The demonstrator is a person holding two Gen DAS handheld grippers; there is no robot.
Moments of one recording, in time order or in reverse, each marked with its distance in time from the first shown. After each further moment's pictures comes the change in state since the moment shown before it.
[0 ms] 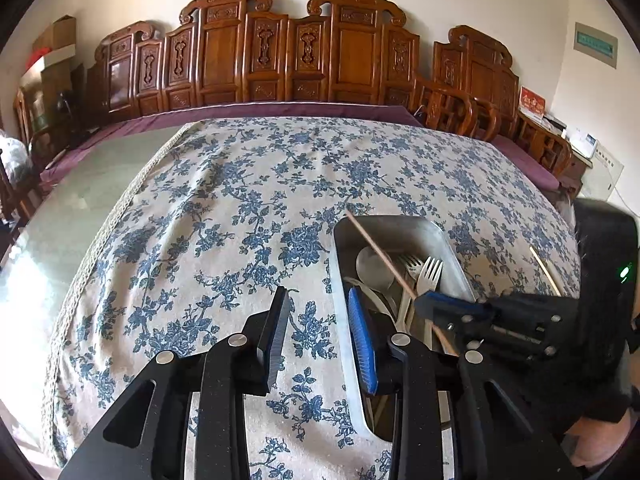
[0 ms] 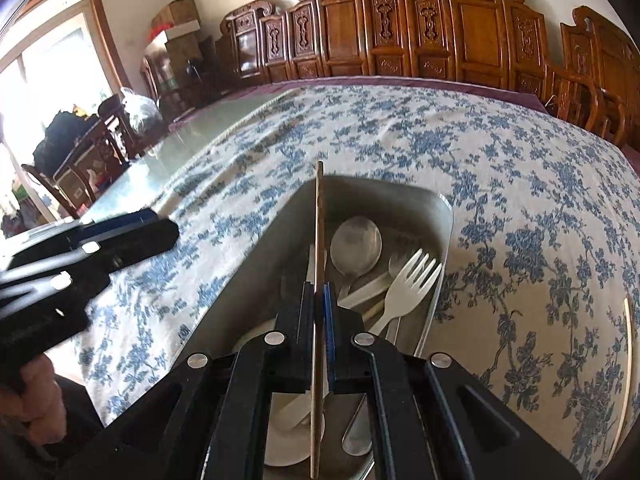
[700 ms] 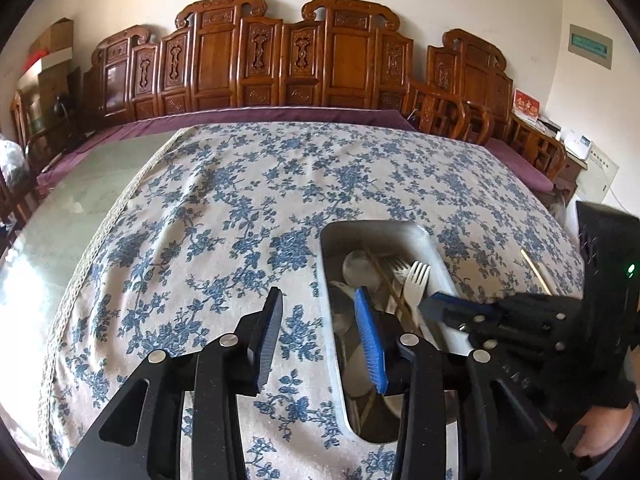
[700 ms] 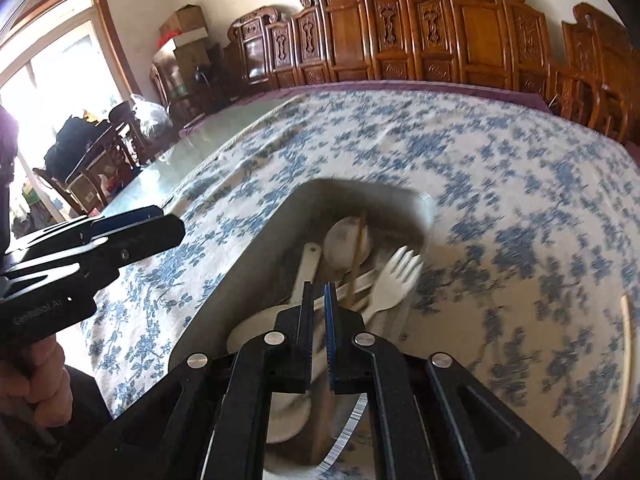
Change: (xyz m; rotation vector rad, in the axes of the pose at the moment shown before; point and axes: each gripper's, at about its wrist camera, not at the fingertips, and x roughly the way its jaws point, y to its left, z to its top) left arm -0.005 -0.010 0.000 0.007 -0.019 -0.019; right arm -0.026 -0.020 -0.005 -0.001 -0.040 0.050
